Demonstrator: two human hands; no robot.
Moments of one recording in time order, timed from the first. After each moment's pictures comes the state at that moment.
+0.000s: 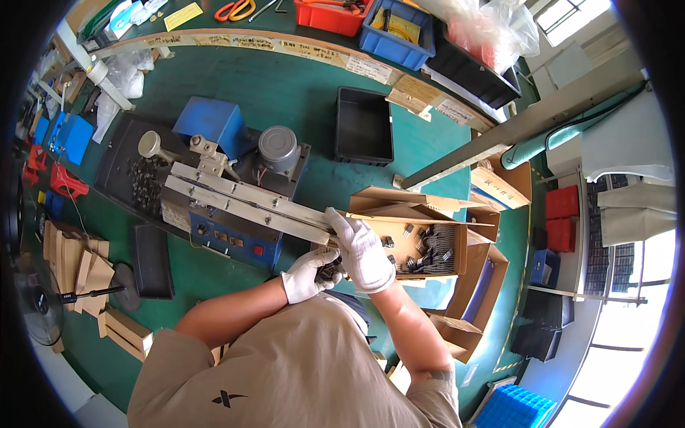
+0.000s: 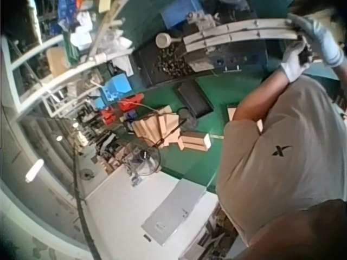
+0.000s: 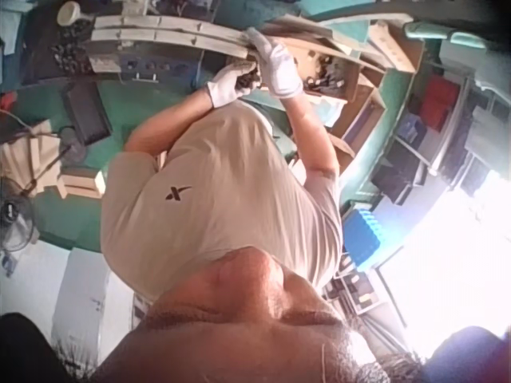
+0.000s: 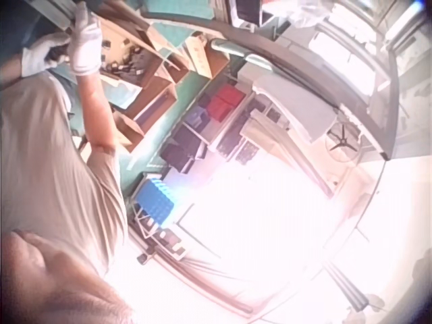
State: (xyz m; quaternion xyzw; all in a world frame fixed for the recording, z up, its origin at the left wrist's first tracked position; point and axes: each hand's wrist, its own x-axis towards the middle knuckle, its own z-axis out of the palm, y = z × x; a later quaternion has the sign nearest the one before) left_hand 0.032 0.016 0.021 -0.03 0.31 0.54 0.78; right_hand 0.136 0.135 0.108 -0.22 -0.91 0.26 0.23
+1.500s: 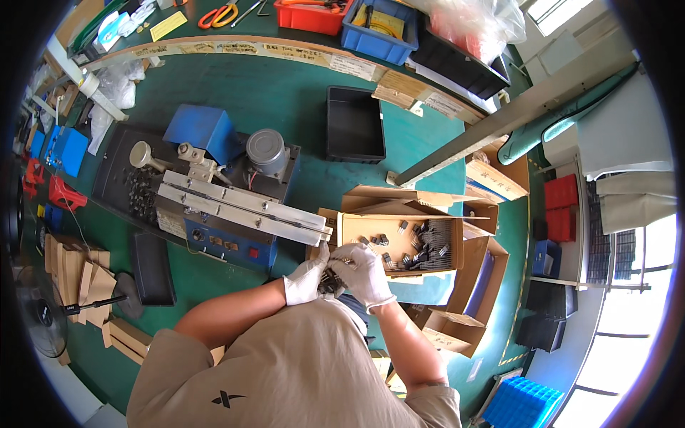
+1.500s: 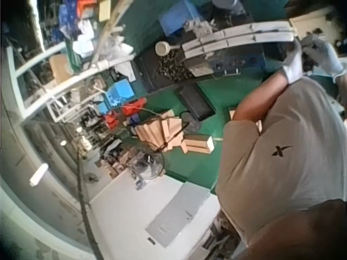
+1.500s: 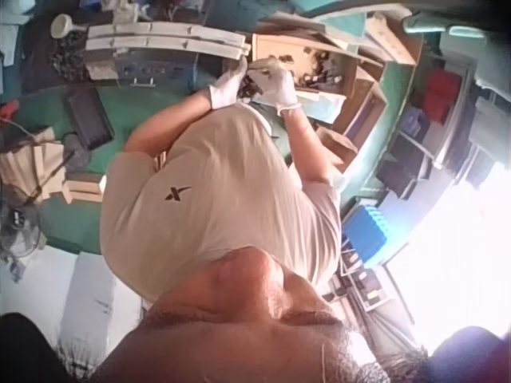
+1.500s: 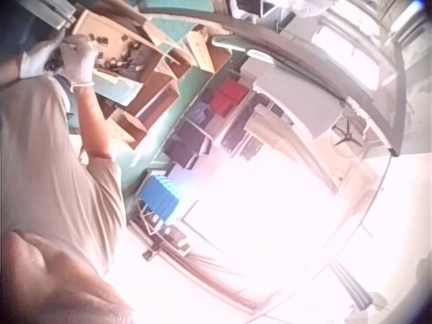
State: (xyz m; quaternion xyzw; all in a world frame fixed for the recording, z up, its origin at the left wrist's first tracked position) left_hand 0.044 0.021 0.008 0.06 0.34 0.46 0.82; right_hand 0.180 0.111 0.089 -0.37 -0.77 0.49 0.14
